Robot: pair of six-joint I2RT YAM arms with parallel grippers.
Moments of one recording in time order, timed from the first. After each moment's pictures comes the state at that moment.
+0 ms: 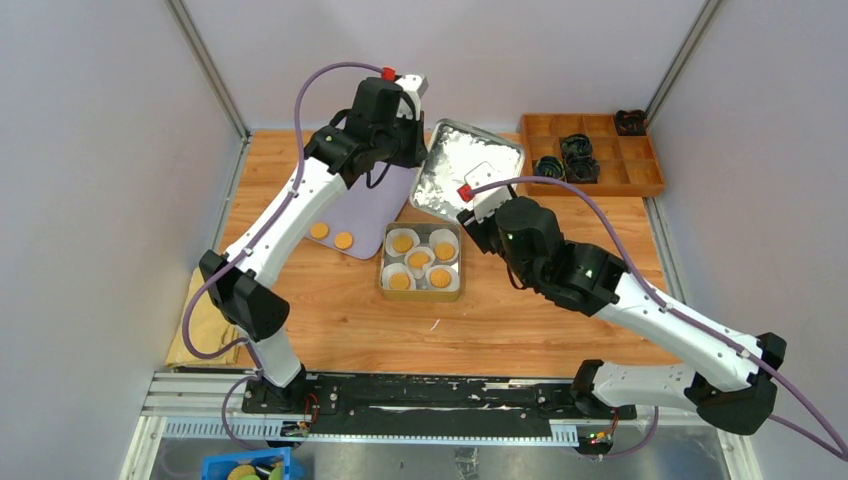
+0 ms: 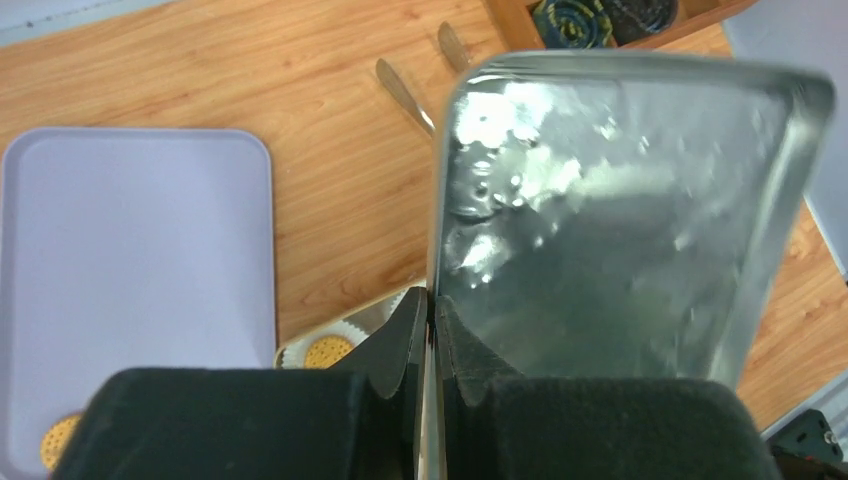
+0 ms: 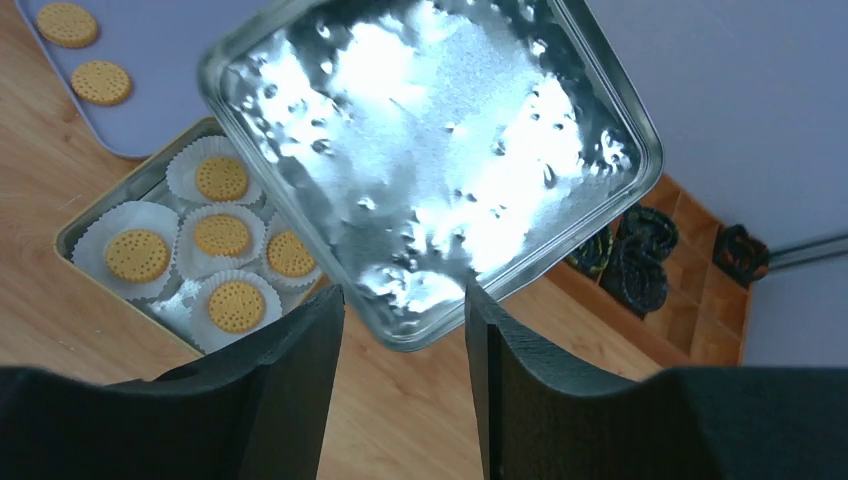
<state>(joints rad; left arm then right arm) -0.57 1.72 1.92 -0.72 0.05 -0.23 1.01 1.10 1.25 -0.51 0.58 -0.18</state>
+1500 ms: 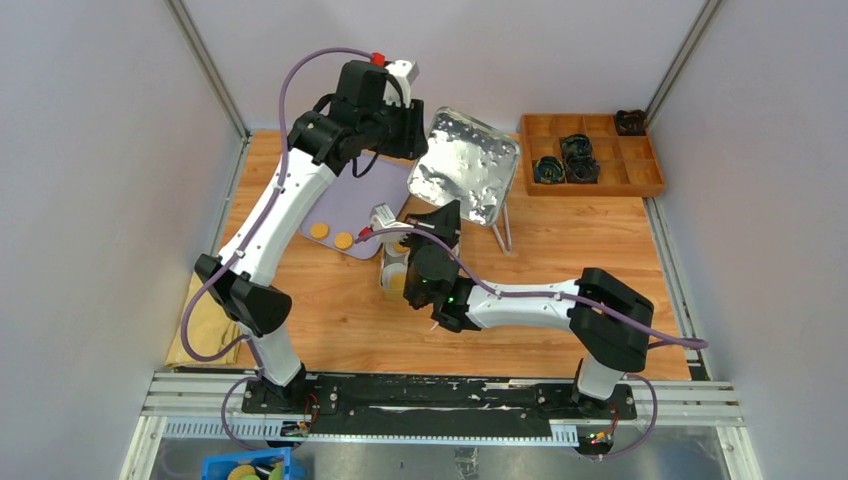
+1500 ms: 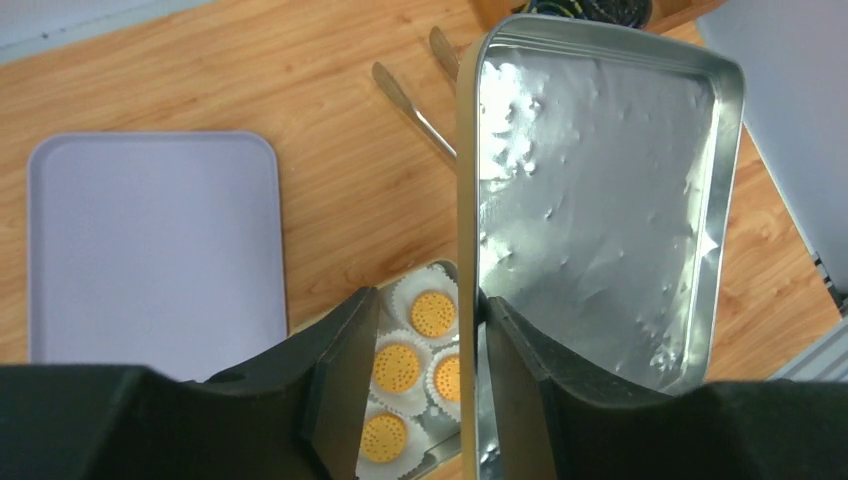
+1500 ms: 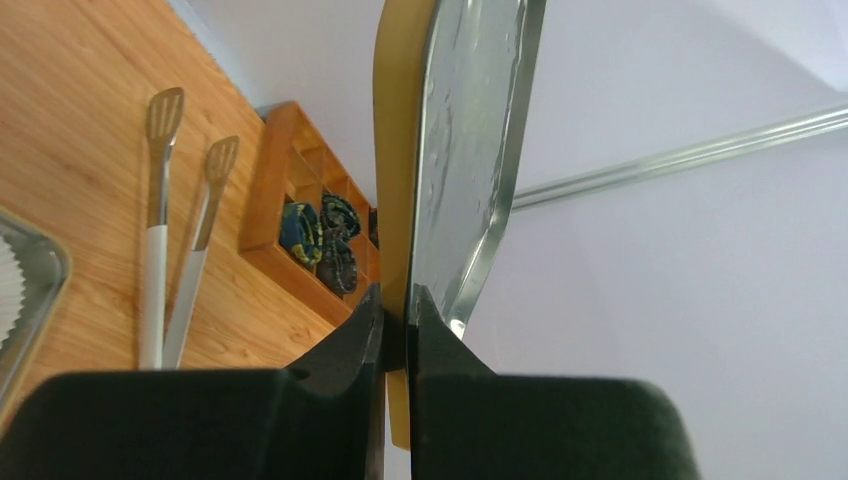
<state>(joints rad) -0.53 1.76 2.09 -0.88 0.11 -0.20 1.20 1.69 1.05 0.86 1.28 -1.42</state>
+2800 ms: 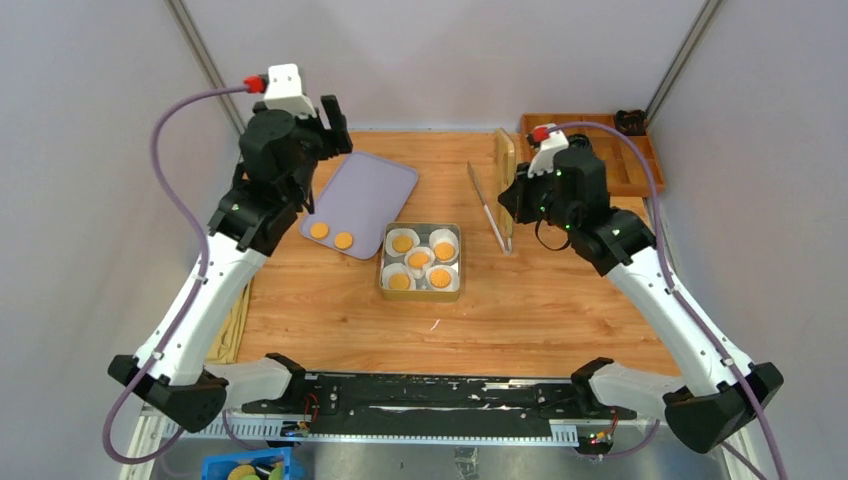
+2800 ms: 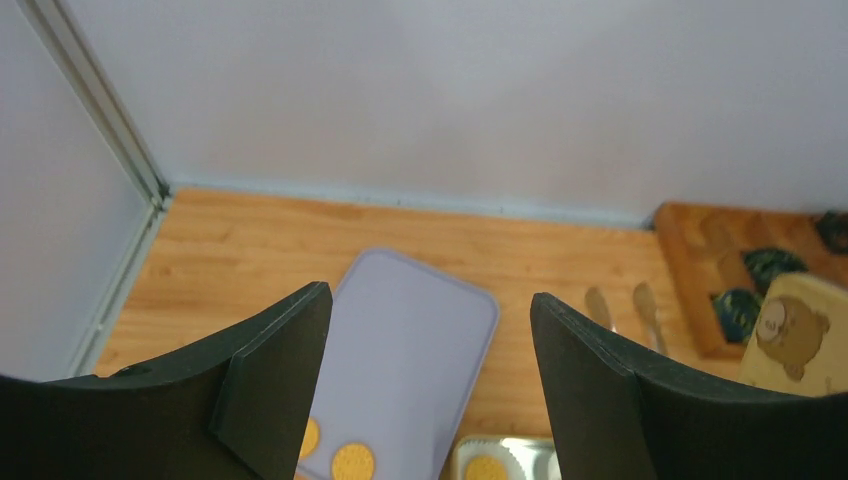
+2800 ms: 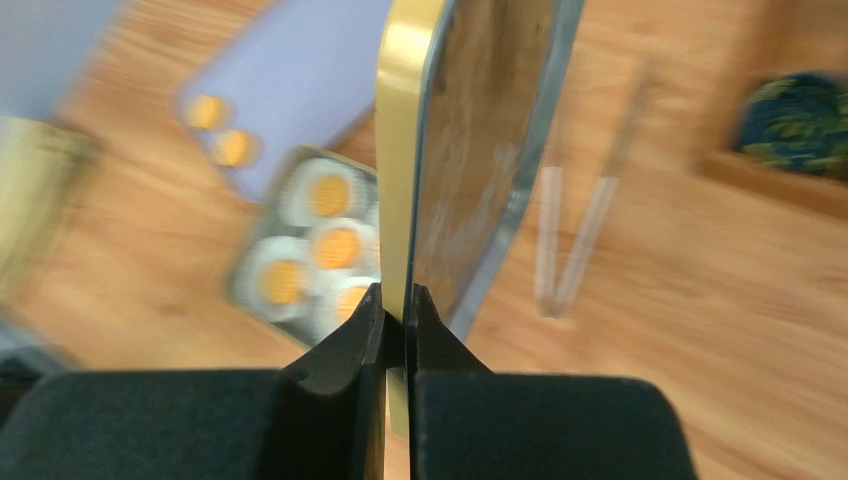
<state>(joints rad) -0.47 1.19 1.56 -0.35 -0.47 -0.15 0.58 1.12 1.27 -0.56 0.12 0.12</state>
